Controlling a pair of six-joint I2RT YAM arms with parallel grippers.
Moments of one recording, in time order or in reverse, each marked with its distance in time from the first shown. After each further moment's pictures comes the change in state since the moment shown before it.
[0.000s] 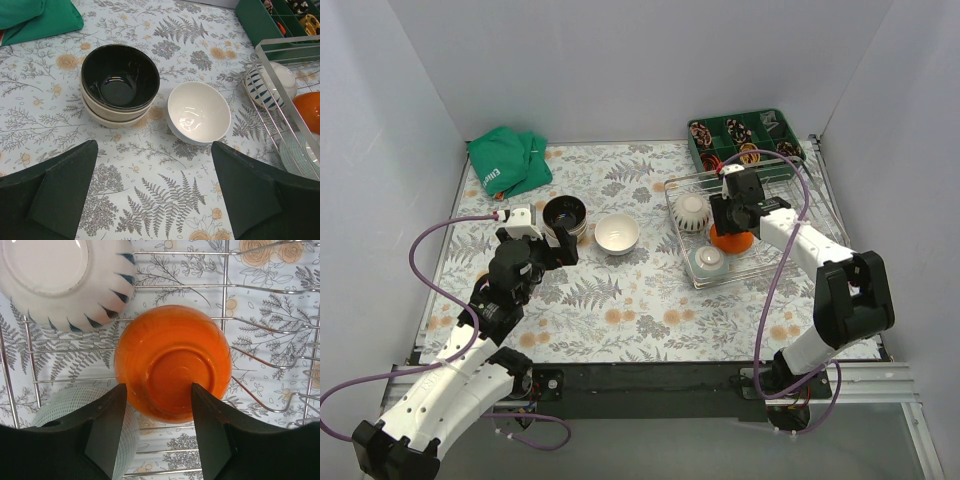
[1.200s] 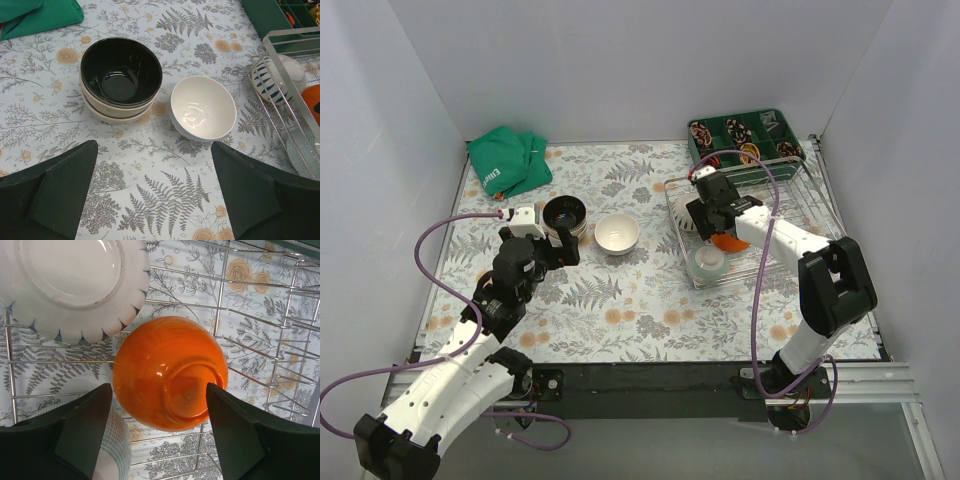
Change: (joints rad) left arm -0.001 0.033 0.000 0.000 0.000 0.007; right arm 0.152 0.104 0.083 -0.001 0.242 -0.113
